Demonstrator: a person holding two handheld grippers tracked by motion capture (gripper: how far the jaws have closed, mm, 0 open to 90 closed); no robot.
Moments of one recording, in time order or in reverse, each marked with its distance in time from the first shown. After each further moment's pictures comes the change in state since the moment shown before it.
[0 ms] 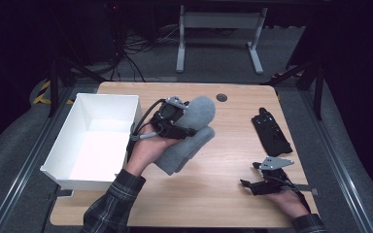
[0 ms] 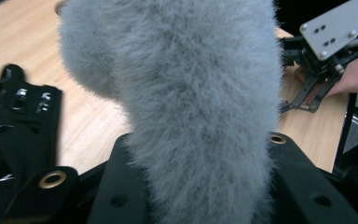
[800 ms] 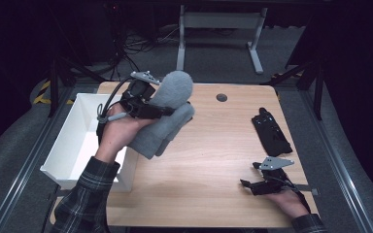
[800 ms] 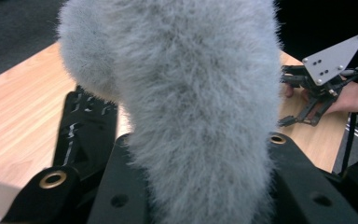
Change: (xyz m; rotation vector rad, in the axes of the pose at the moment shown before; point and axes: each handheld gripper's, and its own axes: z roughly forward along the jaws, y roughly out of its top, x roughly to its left) left arm 0.026 0.011 -0.085 -0.063 0.077 -0.031; right arm 0.000 0.000 0.000 0.000 0.000 0.001
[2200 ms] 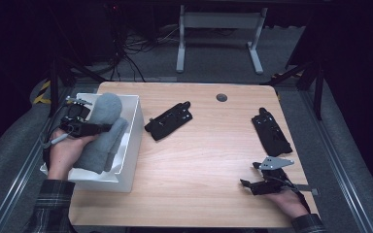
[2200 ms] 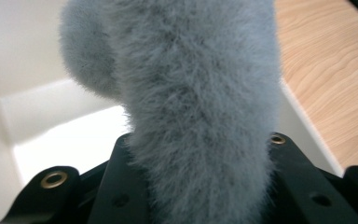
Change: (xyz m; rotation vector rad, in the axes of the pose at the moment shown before) left arm 0.105 -0.142 -0.038 0.088 0.217 -0.365; right arm 0.000 0.000 0.000 -0.002 -0.006 -0.001
